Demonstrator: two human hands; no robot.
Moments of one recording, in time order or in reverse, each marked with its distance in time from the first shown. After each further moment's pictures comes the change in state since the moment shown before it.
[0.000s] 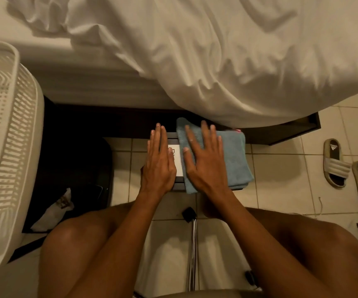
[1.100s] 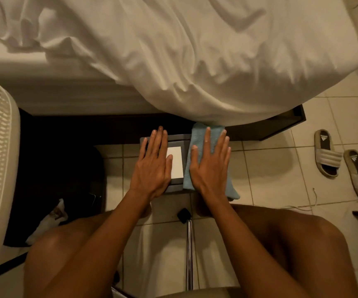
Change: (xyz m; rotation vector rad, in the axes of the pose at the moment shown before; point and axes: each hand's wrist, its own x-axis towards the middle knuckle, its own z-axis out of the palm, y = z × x) left_hand 0.006 0.015 -0.004 0.451 -0.162 0.233; right_hand -0.013 0.025 -0.004 0.046 0.086 0.374
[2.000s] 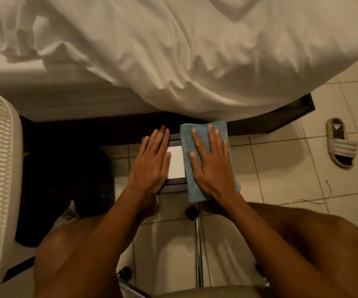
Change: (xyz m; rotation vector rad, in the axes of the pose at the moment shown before) left_hand 0.007 -0.015 -0.008 -0.031 -0.054 0.063; right_hand 0.002 0.021 -0.007 0.013 -0.099 -0.298
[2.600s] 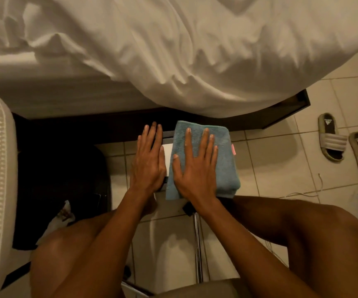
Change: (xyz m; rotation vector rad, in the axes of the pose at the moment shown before) left_hand -0.002 -0.001 0.008 -0.249 0.176 -0.109; right_hand -0.012 -0.061 0.021 -0.099 0.029 0.187
